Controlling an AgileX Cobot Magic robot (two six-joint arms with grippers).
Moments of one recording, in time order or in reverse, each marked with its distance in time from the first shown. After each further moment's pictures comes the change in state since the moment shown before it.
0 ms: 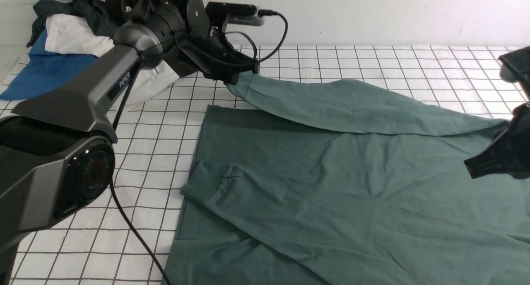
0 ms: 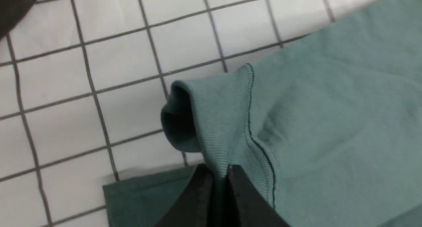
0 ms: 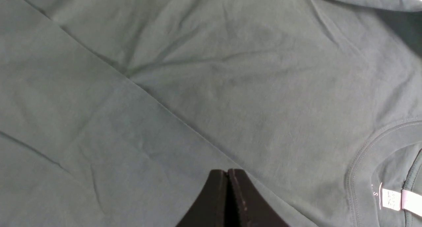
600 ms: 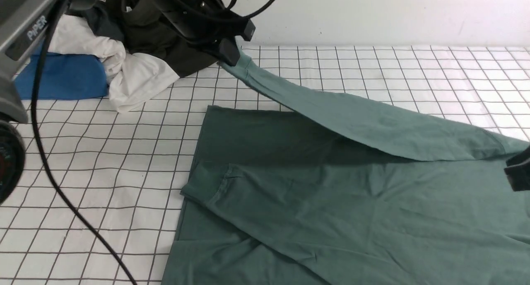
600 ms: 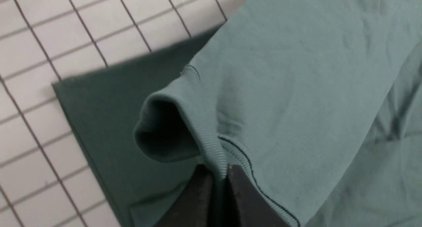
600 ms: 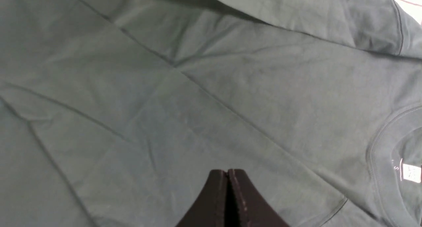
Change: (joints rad) right arm 0.000 -0.225 0.000 0.145 0.153 -0.061; left arm 0.000 -0.383 0.298 -0.120 0.254 0.128
